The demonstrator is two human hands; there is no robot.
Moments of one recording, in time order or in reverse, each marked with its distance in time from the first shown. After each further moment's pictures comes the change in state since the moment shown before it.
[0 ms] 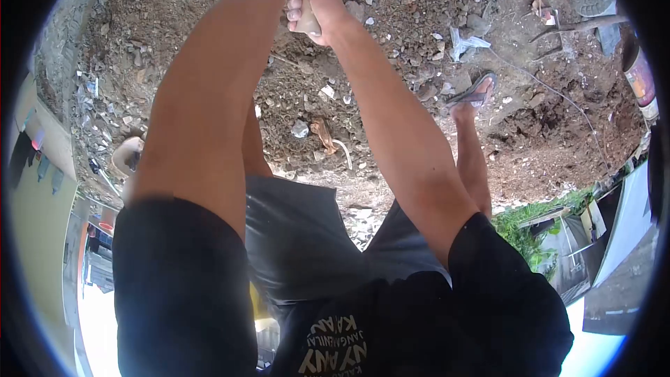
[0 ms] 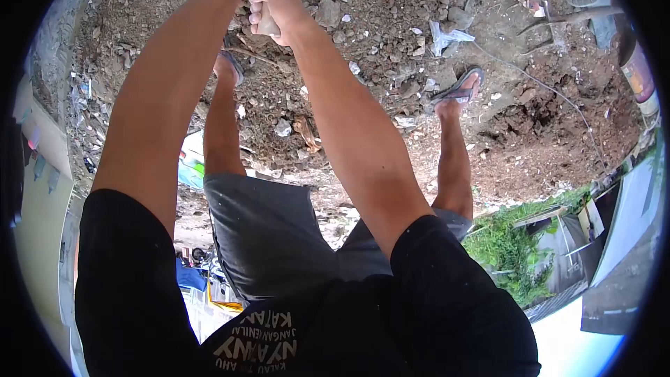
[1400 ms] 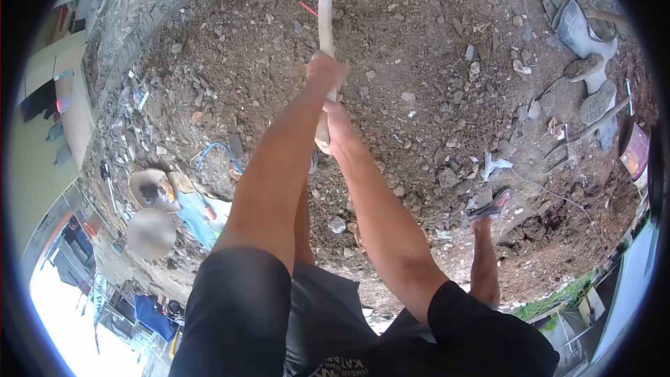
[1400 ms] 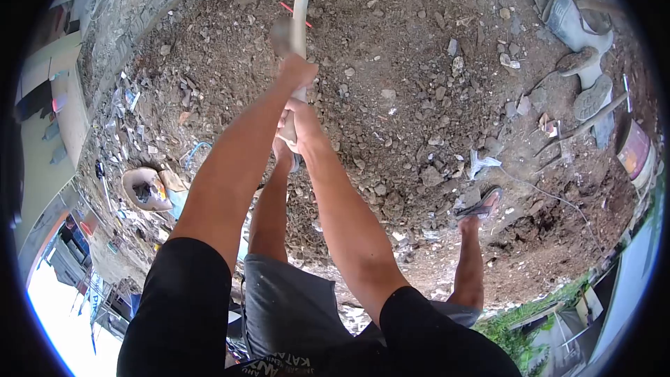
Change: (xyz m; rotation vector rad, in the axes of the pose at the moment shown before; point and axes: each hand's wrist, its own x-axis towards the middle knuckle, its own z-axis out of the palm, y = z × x) left_hand -0.013 -0.126 -0.074 0.003 0.379 -0.124; right_hand 0.063 0.094 0.121 0.205 -0.066 0.011
